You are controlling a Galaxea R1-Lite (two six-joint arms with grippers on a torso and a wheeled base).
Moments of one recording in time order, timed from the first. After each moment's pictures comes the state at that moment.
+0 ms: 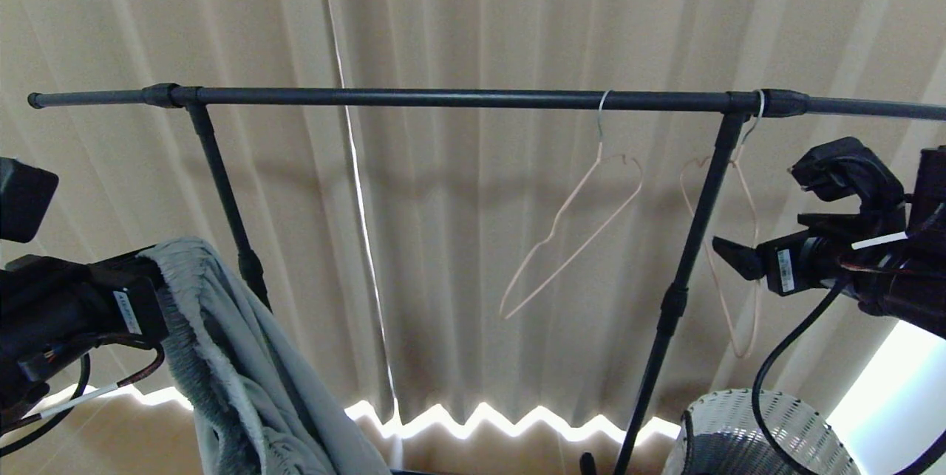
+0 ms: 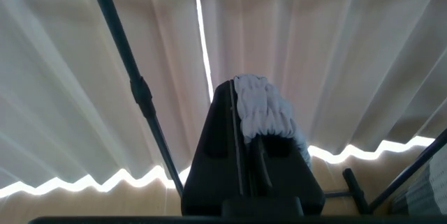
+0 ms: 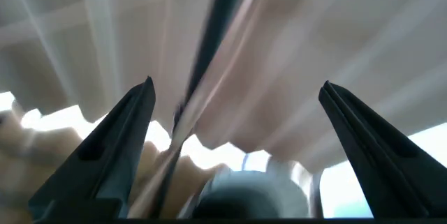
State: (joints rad) left arm -0.18 1.15 -0.46 -0.55 0.03 0.07; right arm 0.21 1.47 -0.72 -0.37 -0.24 -0.15
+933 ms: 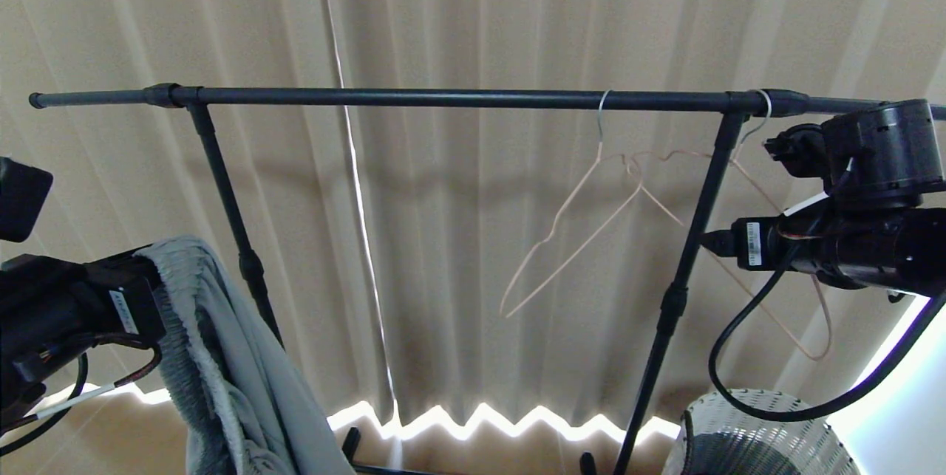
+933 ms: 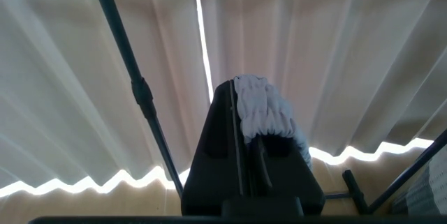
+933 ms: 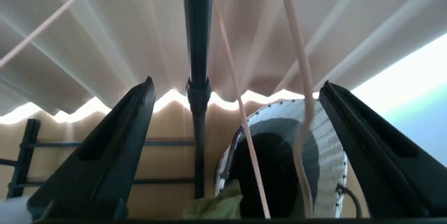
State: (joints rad) left arm -0.18 1.15 -0.46 -0.55 0.03 0.07; right arm 0.29 1.58 -1.02 0.07 -0.44 0.22
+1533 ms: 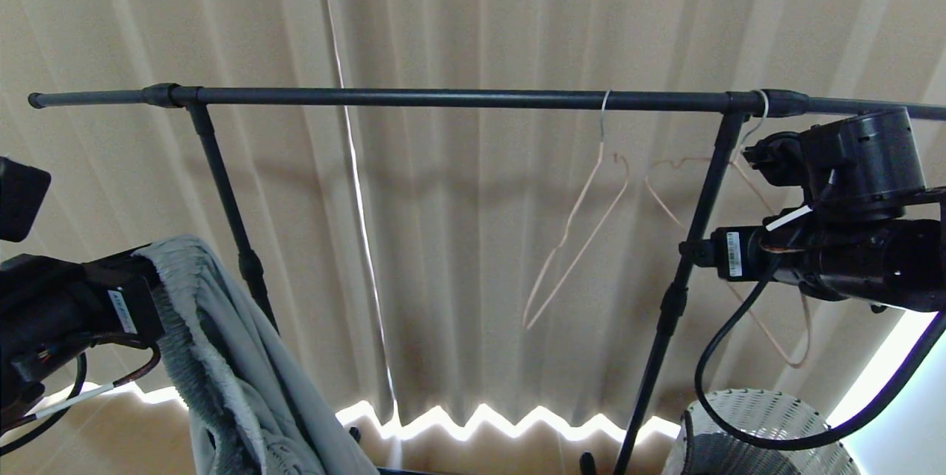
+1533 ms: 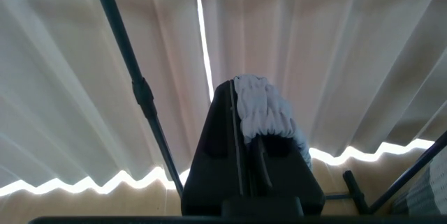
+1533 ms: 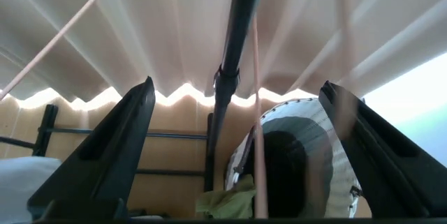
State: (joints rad) left arm -0.17 1.15 -0.46 -0.55 0.03 0.07; right arm 0.36 1.58 -1.01 0.07 -0.45 0.25
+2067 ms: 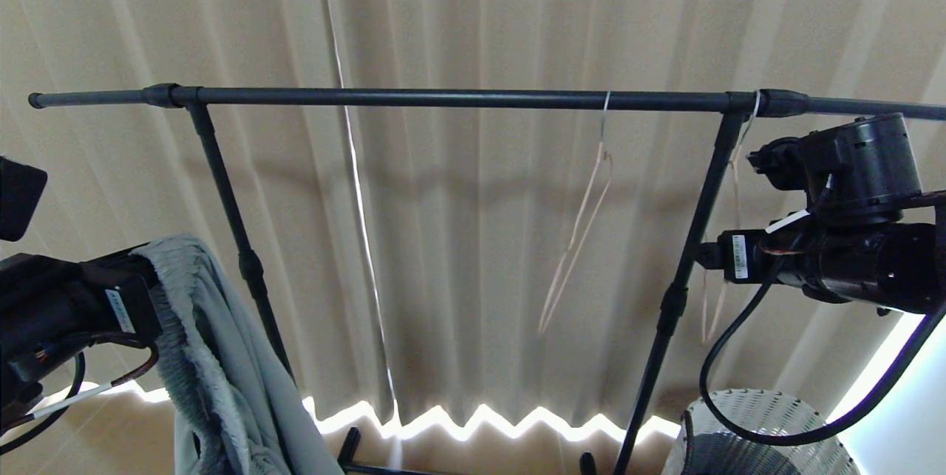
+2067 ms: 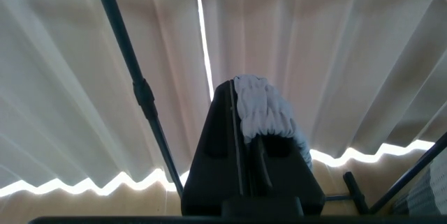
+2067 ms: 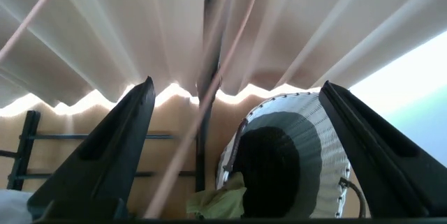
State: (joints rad) left arm -0.17 1.14 -0.46 -0.55 0.03 0.07; right arm 0.35 1.58 -1.00 0.07 -0.49 0.25
